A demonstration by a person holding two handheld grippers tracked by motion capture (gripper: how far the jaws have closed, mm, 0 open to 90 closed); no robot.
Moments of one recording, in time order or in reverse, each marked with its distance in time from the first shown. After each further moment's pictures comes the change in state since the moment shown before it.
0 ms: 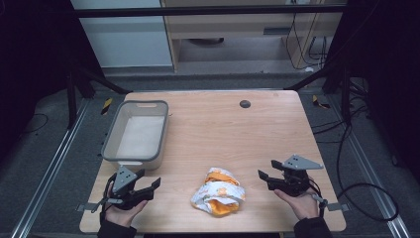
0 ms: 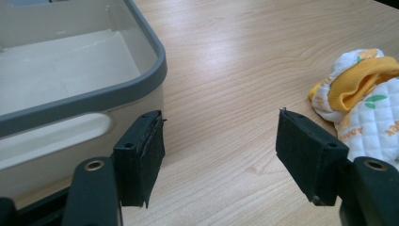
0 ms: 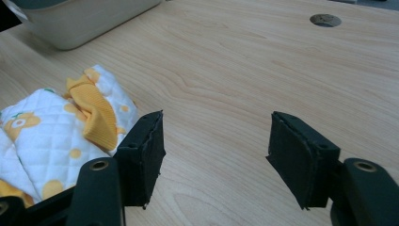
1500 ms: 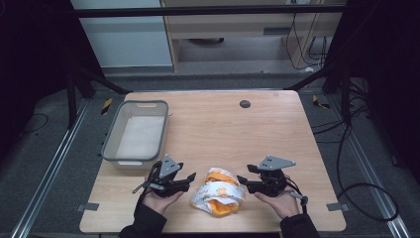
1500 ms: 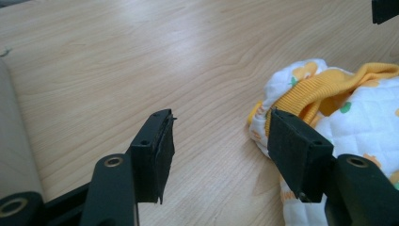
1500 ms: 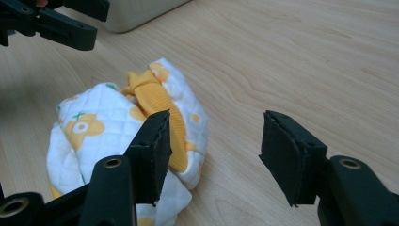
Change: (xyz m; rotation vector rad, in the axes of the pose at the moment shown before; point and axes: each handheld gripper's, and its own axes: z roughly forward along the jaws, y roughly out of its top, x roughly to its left) left arm -0.062 0.033 0.073 0.080 -0.139 0.131; right arm 0.038 0.010 0.037 0.060 0.153 -0.077
